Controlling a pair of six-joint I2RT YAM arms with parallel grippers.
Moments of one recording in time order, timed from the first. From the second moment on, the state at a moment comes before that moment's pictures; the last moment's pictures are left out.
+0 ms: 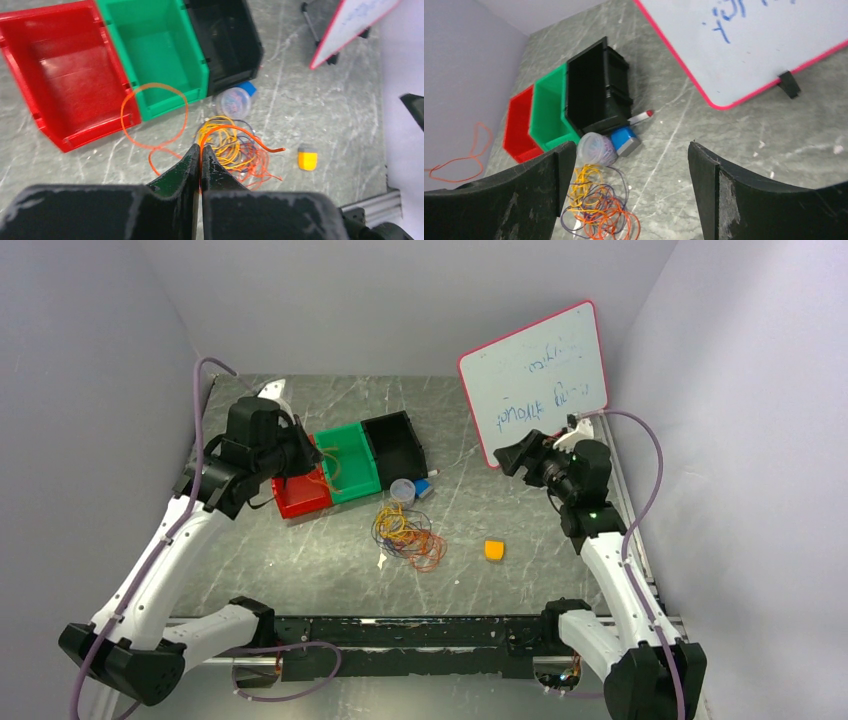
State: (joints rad) left arm -0.40 1.06 1.22 -0.76 -0.06 -0.54; right arm 0.08 0.93 0.69 -0.06 -0.29 0.51
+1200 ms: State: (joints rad) left arm -0.54 1.21 1.22 -0.36 0.50 -0.49; right arm 0.56 1.43 0.83 0.39 -0.43 0.83
